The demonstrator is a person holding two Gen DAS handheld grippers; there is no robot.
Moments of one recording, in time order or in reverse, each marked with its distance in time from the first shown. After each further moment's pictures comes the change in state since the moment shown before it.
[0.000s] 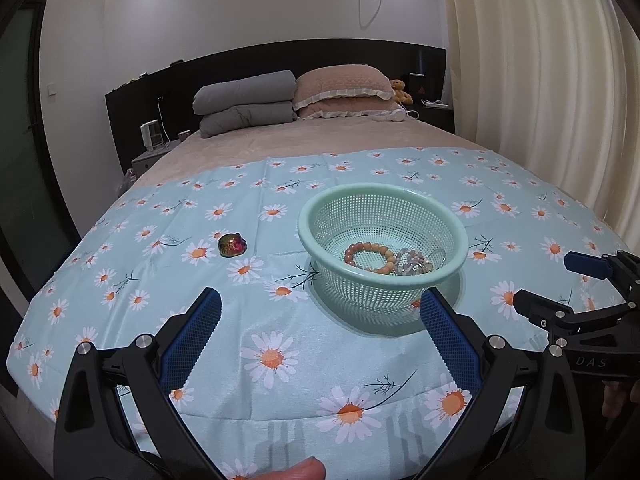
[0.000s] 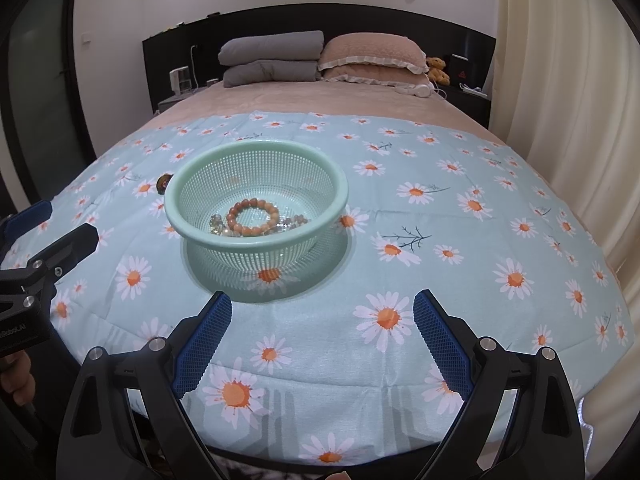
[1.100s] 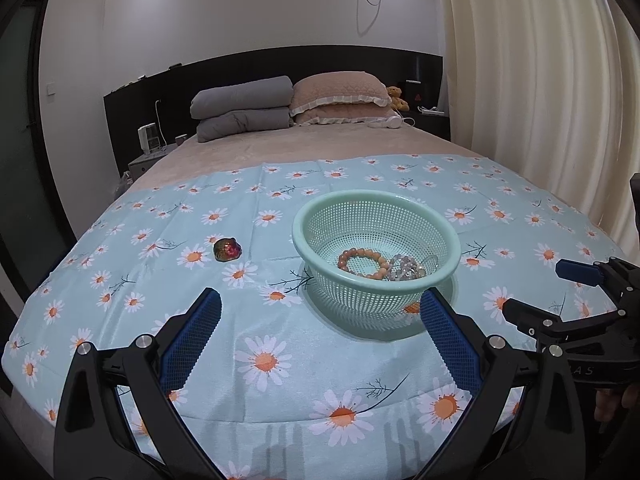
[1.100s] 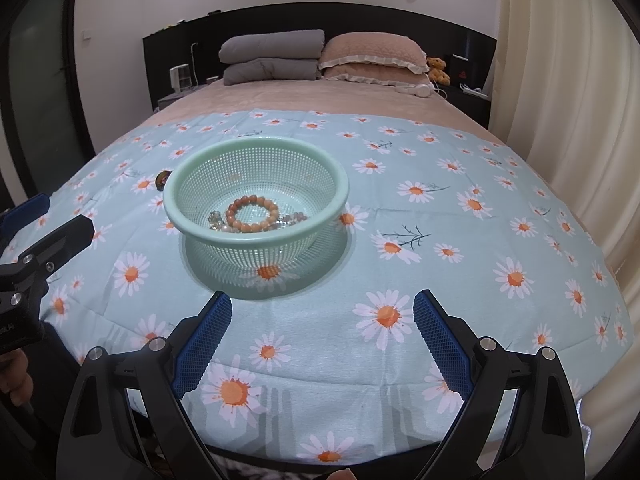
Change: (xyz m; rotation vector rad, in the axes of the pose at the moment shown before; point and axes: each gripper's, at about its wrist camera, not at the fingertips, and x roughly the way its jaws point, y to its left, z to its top) left arm -0.005 -0.002 -0.001 -0.007 -0.023 0.000; right arm 0.001 -0.002 -0.002 -0.010 0.001 0.000
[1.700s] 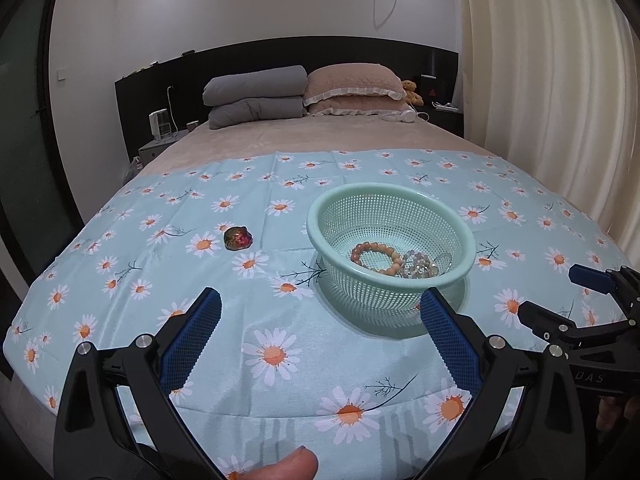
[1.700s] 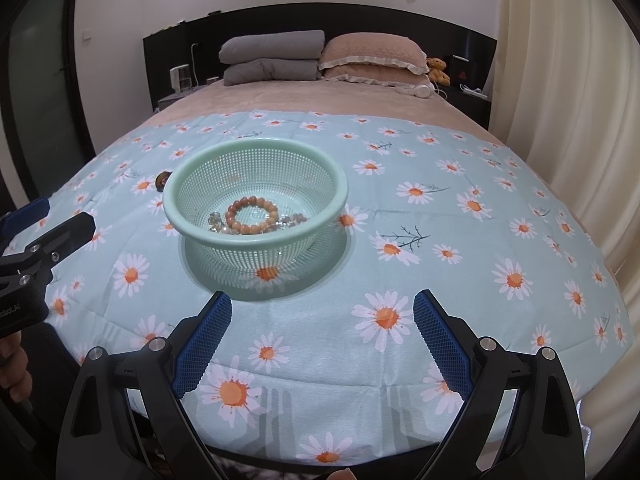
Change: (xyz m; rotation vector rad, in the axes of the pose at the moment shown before) left arm 0.007 0.010 0.001 -0.045 0.043 0.017; right arm 0.000 0.000 0.002 -0.006 -0.001 -0.001
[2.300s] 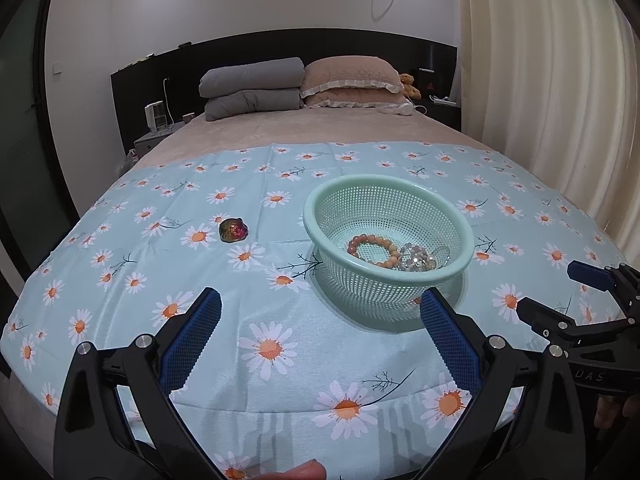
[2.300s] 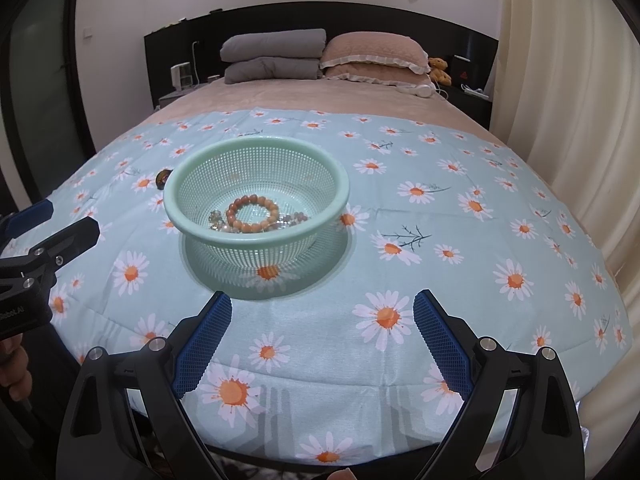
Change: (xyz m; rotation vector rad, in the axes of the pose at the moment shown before) left arm 0.005 0.001 -0.001 -0.011 0.027 -0.017; right arm 0.001 0.002 -0.001 -0.003 0.002 -0.003
